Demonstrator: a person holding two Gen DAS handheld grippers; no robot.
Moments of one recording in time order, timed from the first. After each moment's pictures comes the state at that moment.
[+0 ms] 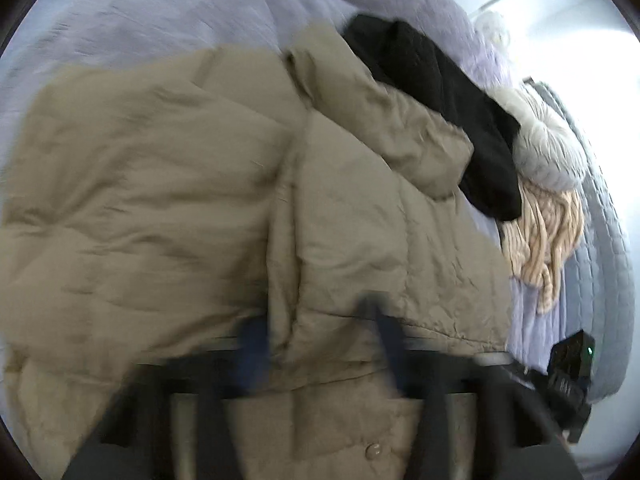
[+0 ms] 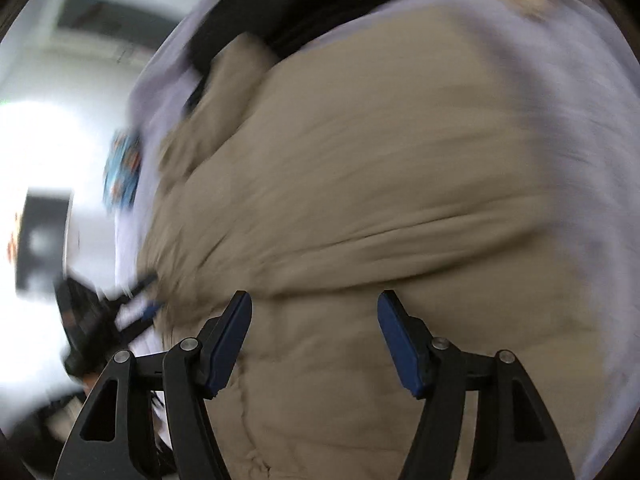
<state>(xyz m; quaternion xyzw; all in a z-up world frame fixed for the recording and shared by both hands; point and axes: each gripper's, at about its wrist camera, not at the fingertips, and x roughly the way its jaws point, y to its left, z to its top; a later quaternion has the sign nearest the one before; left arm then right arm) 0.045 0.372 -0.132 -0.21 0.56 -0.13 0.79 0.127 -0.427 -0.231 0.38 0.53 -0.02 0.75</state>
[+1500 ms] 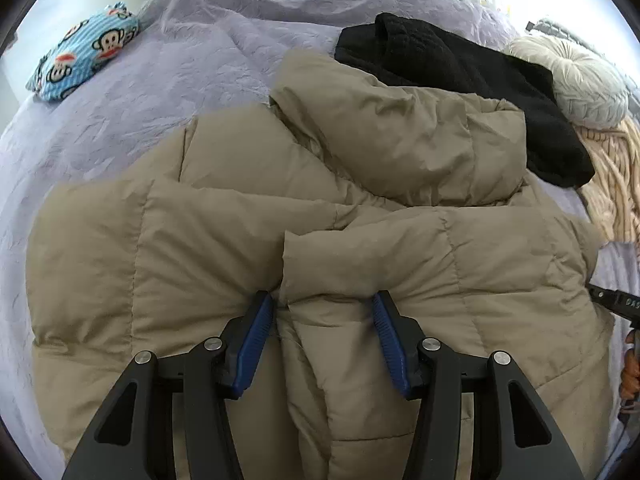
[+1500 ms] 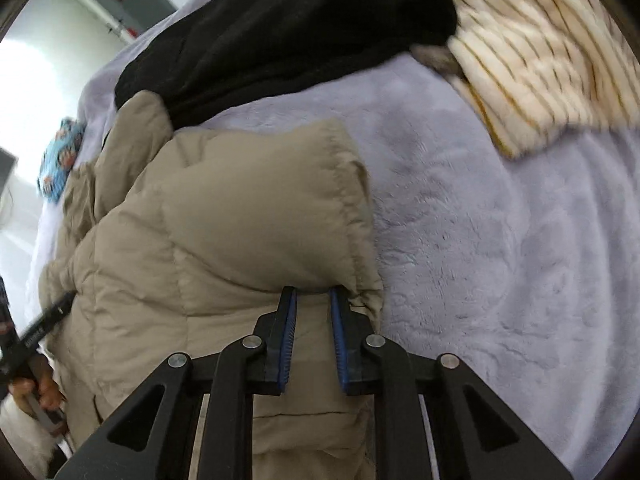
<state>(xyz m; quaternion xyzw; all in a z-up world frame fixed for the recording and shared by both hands) 0.075 0.356 -0.146 0.01 0.49 -0.05 0.87 0.203 -0.477 -0.254 0.19 0.54 -0.05 0.82</state>
